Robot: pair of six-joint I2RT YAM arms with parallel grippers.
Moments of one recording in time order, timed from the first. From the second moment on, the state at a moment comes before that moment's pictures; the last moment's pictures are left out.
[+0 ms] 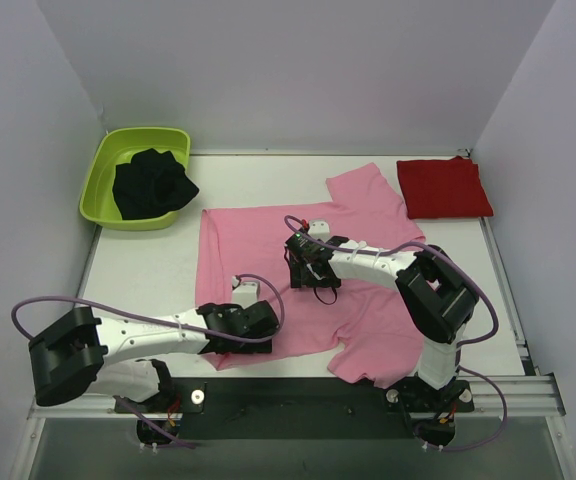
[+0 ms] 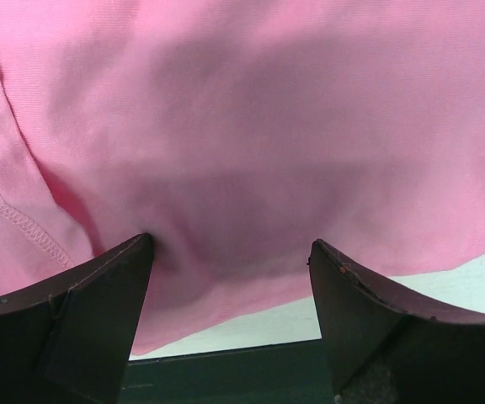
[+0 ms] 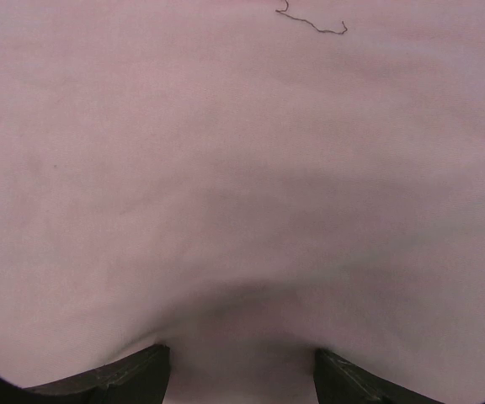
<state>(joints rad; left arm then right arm) -1.16 1.28 0.62 -0.57 -0.35 -1.08 0.81 1.85 1.12 -0.48 0.32 0.67</state>
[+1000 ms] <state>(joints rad) -1.15 1.08 0.50 -0.66 -0.41 -1.20 0.81 1.85 1.11 -0.47 0.32 0.66</state>
